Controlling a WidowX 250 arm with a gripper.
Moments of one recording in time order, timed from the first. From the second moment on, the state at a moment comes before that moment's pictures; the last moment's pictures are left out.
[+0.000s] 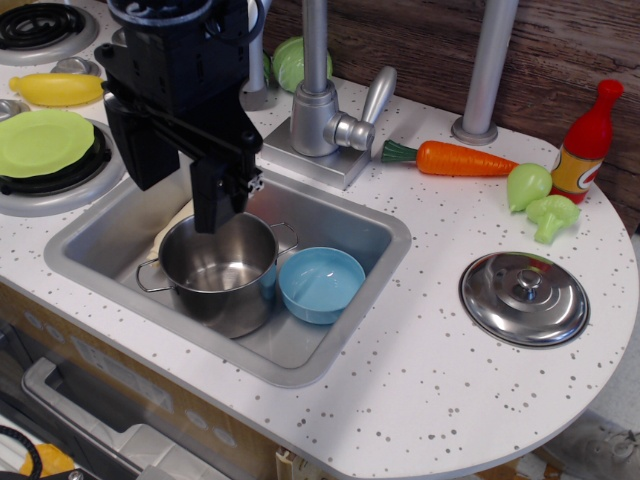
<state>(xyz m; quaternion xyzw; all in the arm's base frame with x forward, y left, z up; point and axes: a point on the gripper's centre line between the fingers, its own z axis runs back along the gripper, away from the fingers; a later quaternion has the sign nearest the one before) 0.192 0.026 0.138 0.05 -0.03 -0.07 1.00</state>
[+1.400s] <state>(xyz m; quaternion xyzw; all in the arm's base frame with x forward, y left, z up) 0.327 -0.154 0.091 0.03 -0.04 -0.02 1.00</state>
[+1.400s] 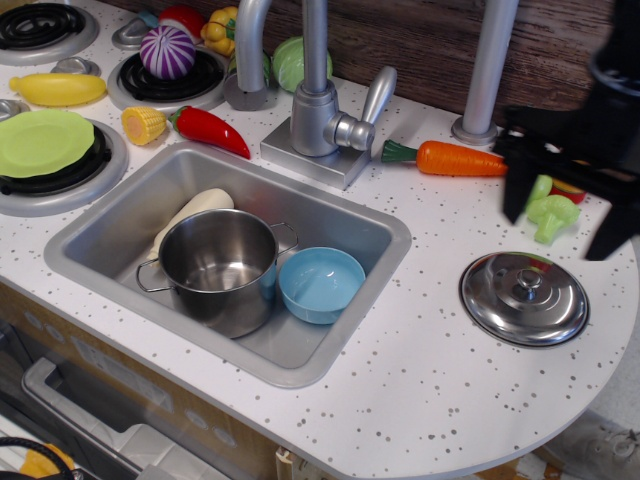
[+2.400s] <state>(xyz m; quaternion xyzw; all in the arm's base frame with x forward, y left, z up) 0.347 -0.154 0.034 0.00 -0.07 -0.01 1.00</state>
